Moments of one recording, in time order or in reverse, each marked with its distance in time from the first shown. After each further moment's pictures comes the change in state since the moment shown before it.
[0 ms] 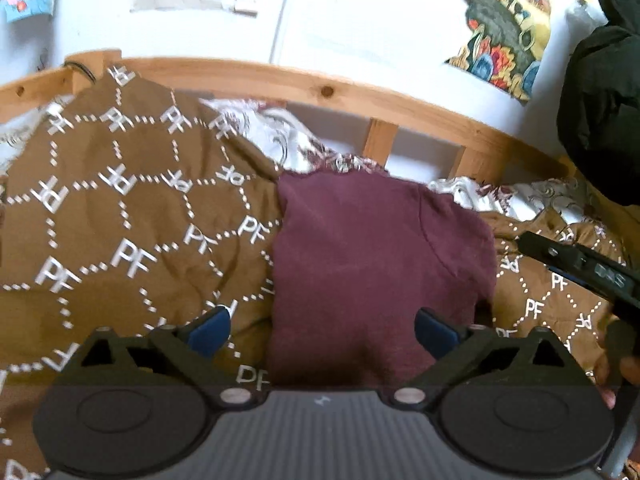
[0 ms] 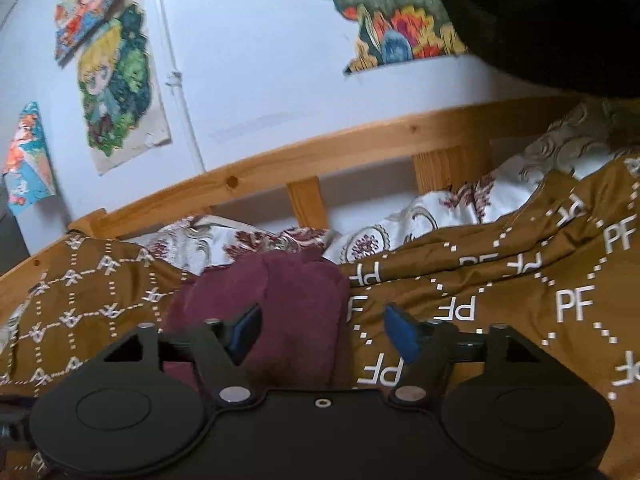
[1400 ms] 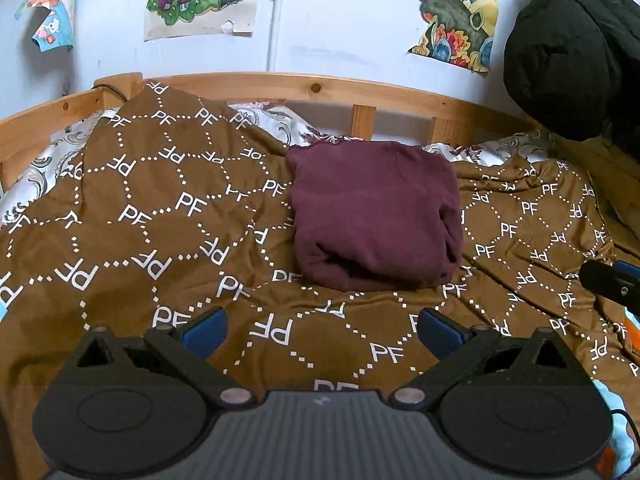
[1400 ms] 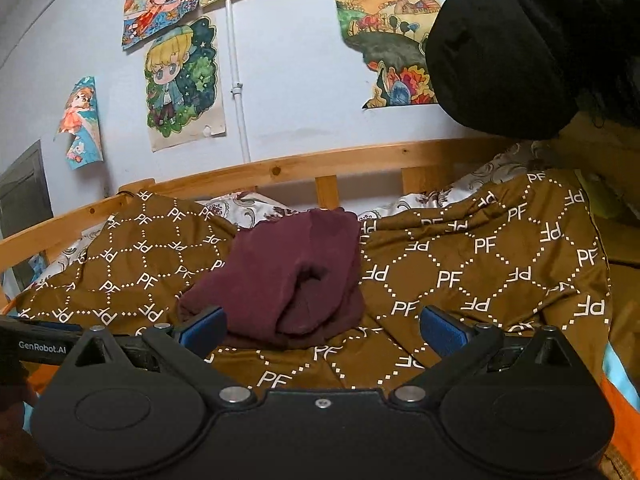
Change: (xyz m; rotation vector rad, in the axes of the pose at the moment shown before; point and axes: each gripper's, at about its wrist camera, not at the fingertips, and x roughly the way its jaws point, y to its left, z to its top) left arm -0.102 0.001 -0.085 0.123 -0.014 0.033; right arm -0.191 0.054 -0.089 -0.109 -0.036 -0.061
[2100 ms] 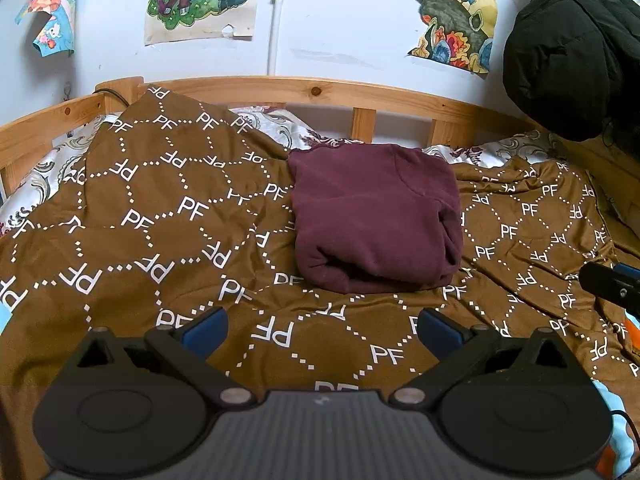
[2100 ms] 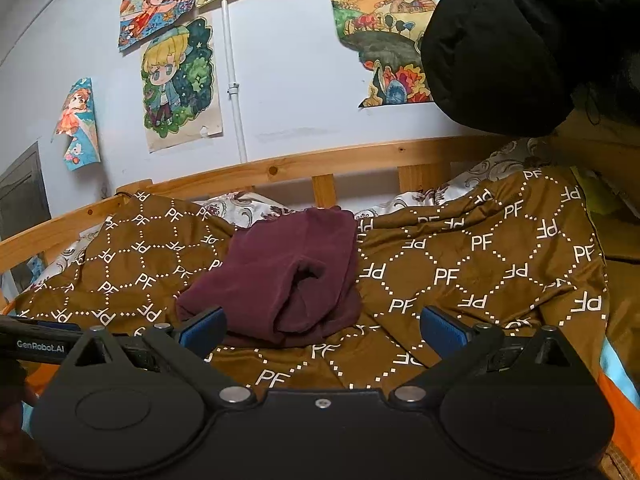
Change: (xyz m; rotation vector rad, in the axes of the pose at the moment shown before) left arm -0.003 0.000 0.002 0.009 -0.006 0.005; right arm -0.002 0.000 0.001 0.010 0.000 -0.009
